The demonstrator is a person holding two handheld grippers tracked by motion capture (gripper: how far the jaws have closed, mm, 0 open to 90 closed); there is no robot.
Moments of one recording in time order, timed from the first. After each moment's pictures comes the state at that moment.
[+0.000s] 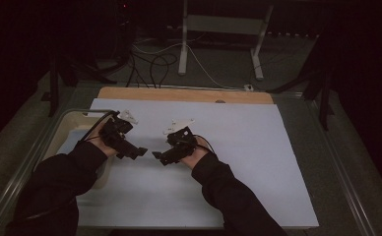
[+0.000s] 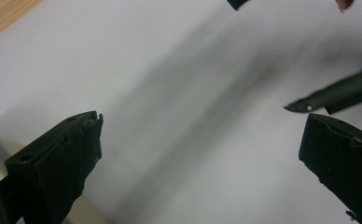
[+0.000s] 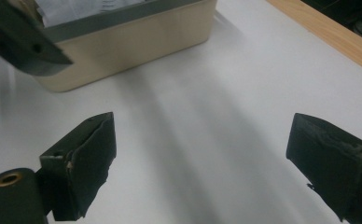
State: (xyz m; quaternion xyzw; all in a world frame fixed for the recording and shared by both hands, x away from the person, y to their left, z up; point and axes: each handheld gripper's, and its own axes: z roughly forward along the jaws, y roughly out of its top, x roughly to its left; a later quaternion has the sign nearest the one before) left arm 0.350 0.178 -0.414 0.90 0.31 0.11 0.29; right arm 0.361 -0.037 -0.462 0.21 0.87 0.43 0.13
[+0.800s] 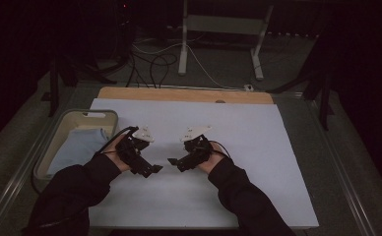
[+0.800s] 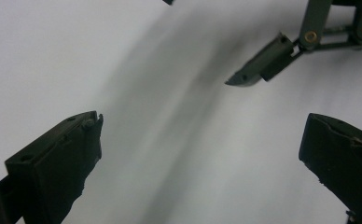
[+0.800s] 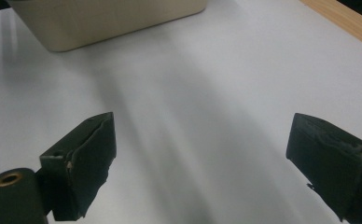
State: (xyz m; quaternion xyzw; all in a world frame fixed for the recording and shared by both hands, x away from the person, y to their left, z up) left arm 0.323 0.140 -0.439 0.92 0.23 0.08 0.31; right arm 0.354 -0.082 -0.479 0.19 0.88 0.42 0.12
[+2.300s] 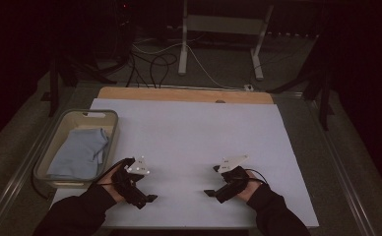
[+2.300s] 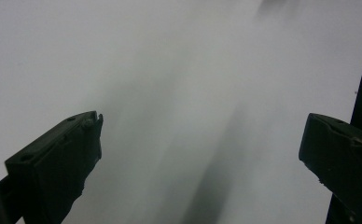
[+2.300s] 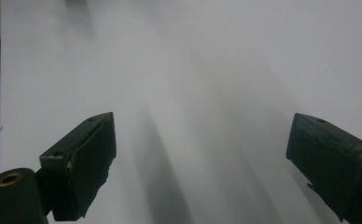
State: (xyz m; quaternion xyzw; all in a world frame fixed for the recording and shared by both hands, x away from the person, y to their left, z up) left arm 0.272 0.156 -0.501 0.92 0.21 0.07 0.31; right arm 0.297 -0.191 -0.530 0.19 0.90 0.39 0.07
